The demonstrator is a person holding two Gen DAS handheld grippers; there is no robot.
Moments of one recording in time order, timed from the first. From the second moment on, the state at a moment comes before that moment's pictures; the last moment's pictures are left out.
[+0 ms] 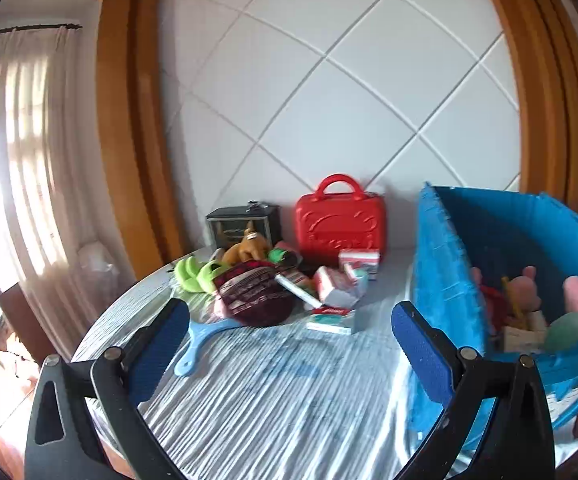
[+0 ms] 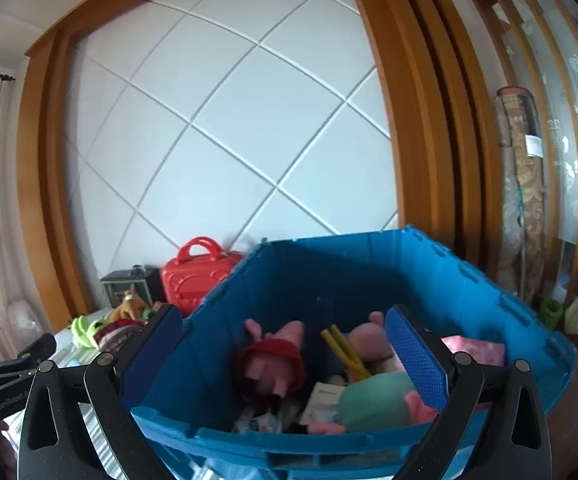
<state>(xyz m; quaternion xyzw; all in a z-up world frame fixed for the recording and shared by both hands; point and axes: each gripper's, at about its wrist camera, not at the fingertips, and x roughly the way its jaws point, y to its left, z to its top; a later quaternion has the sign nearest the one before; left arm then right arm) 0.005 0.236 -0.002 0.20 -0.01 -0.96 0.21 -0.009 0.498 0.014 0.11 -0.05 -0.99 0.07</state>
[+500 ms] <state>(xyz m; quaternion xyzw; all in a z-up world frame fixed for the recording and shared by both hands) 0.015 0.147 -0.045 0.23 0.03 -0.93 0.28 -0.007 0.383 0.008 0.08 -0.04 -0.98 0.18</state>
